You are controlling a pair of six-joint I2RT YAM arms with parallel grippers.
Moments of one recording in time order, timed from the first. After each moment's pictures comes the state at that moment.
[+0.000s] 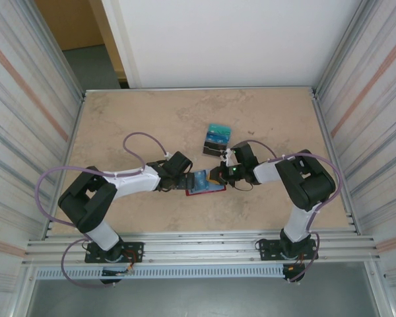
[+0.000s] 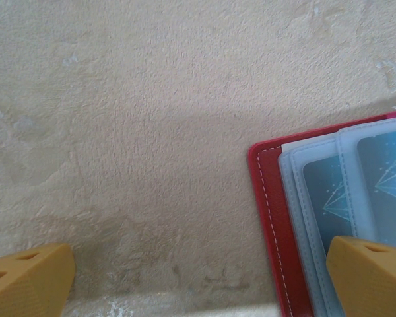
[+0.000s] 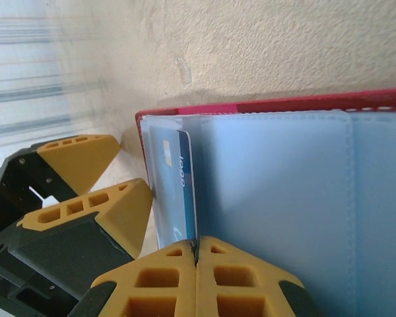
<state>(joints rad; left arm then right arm) -0.77 1.63 0.84 -0.37 -0.21 -0.66 0.48 1.79 0.69 0.25 -0.76 0.91</state>
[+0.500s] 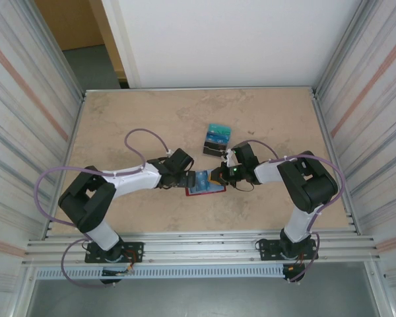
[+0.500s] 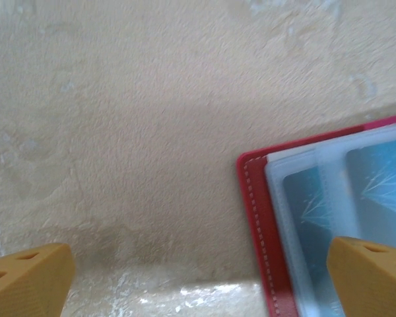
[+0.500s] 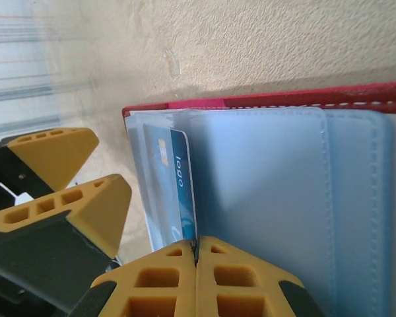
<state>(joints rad) -0.77 1.63 0.90 -0.42 -0.21 -0.62 0.48 1.77 0.69 0.20 -0.73 0.88</state>
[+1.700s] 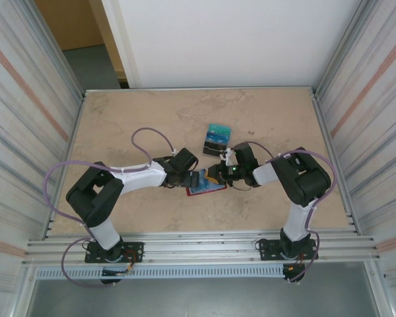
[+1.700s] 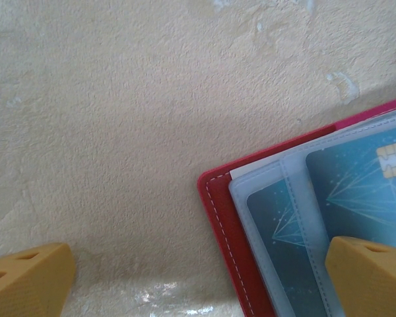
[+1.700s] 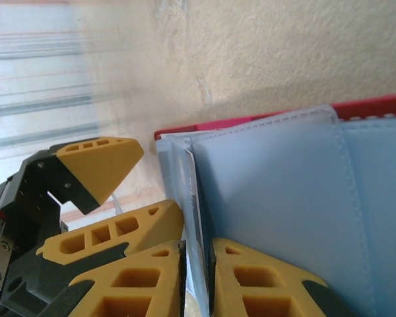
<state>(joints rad) -0.79 1.70 0.94 -0.42 -0.20 -0.60 0.48 1.85 0.66 0.47 -0.80 1.02</state>
